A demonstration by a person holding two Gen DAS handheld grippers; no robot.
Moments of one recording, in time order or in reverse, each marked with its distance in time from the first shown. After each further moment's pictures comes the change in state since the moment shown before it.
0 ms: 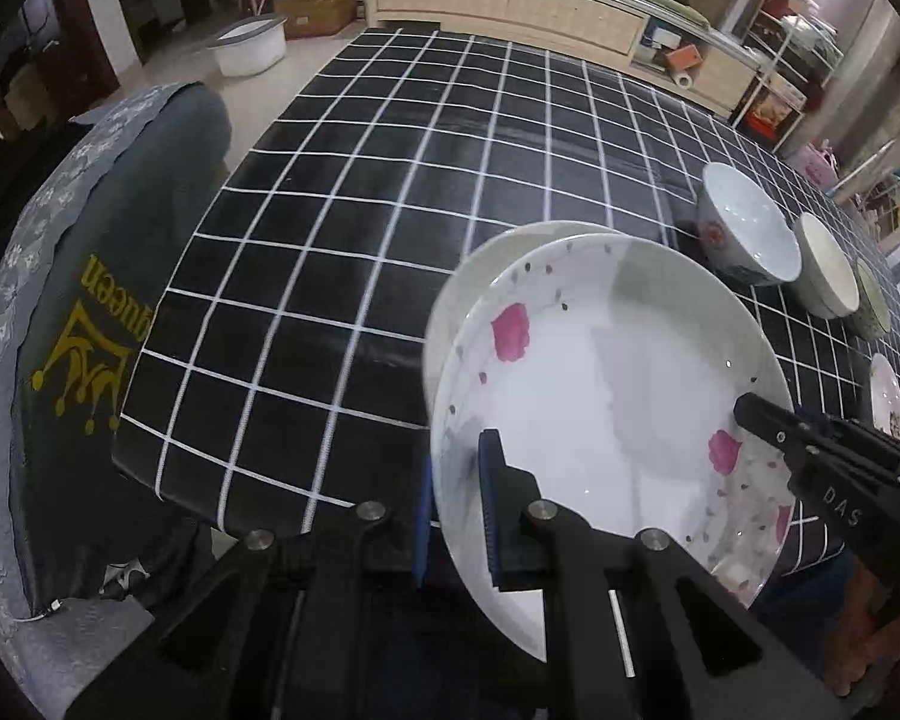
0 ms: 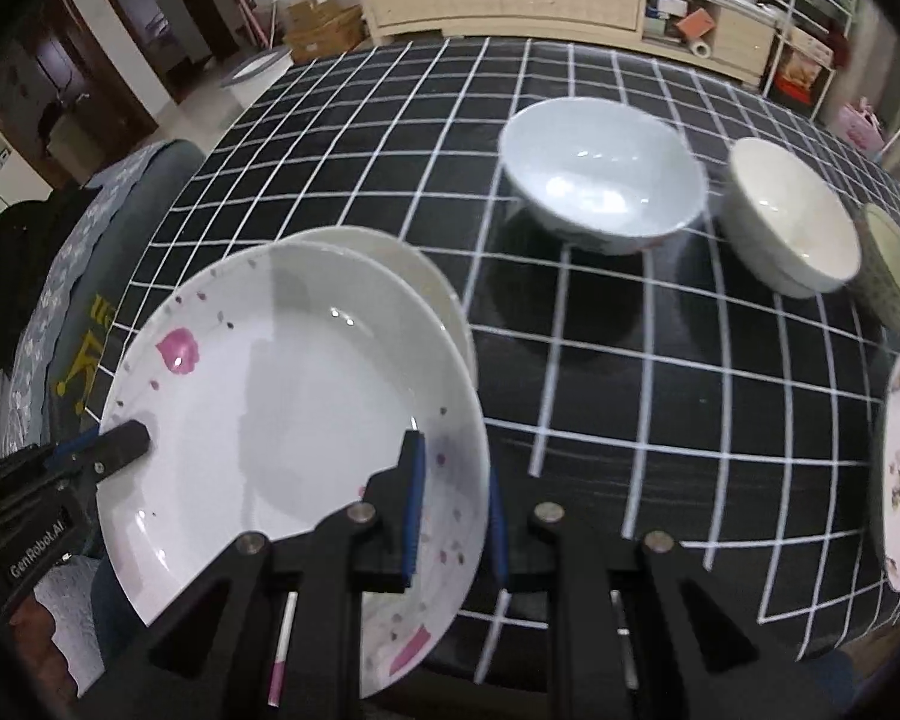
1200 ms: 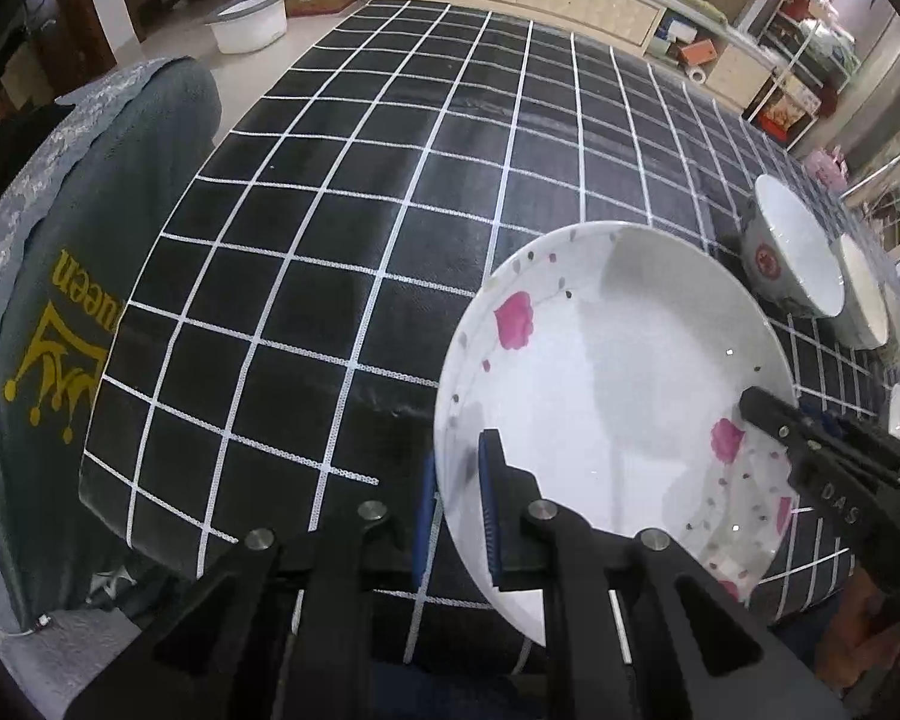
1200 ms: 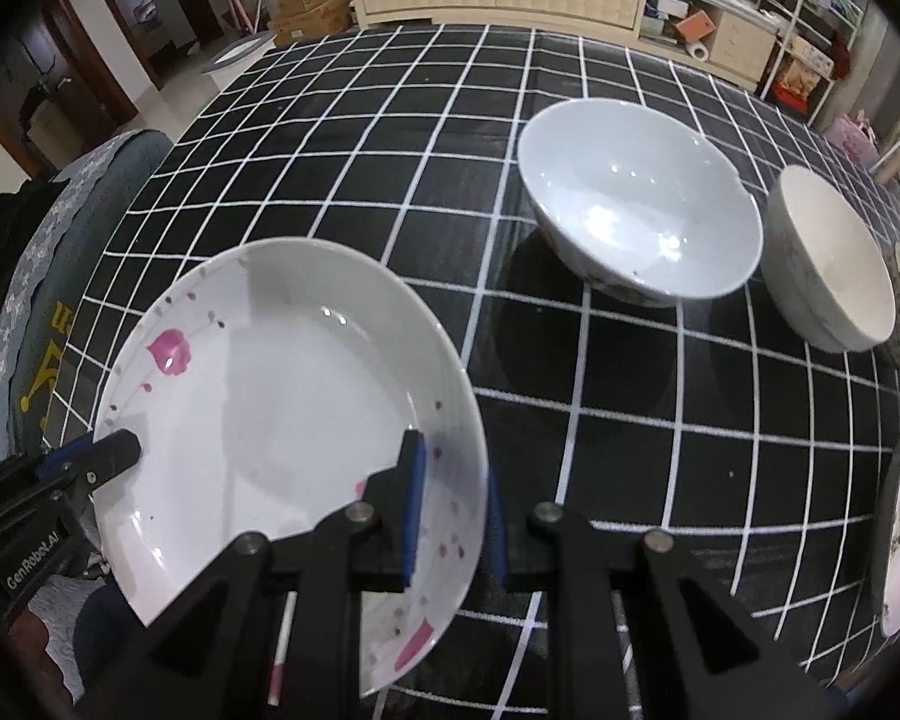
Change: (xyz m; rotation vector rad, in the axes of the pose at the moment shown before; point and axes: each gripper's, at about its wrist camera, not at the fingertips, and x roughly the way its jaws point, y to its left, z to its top) left arm 0.039 0.008 0.024 -0.031 0.035 -0.014; right arm 0.033 0.004 0.028 -0.008 0.015 -0.062
